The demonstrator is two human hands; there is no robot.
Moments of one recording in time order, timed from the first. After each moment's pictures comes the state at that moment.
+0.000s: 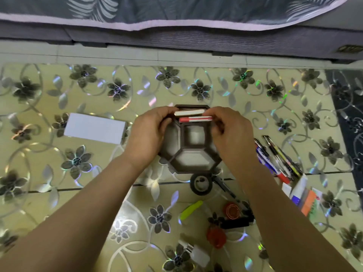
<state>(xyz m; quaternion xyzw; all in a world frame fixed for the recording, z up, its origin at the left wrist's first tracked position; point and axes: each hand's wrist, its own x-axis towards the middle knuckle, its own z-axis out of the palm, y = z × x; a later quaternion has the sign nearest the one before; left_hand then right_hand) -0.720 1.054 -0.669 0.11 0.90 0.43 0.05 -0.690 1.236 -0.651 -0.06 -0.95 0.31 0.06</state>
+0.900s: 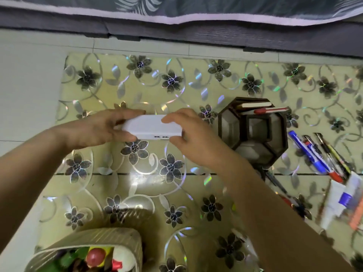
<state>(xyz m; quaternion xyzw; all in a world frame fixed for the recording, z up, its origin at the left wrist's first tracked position) -0.739 0.812 -0.663 0.08 0.82 0.40 0.40 -0.696 1.052 -0.662 0.09 -0.89 0.39 -0.21</state>
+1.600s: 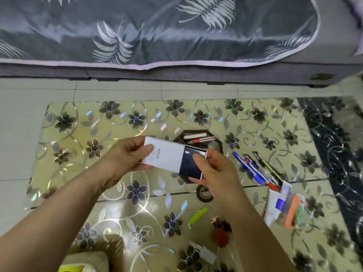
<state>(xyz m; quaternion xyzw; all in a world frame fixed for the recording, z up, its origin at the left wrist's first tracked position) -0.707 0.965 -0.575 -0.12 0.69 0.63 0.34 -0.632 1.167 -0.563 -0.28 -0.67 0.67 -0.11</state>
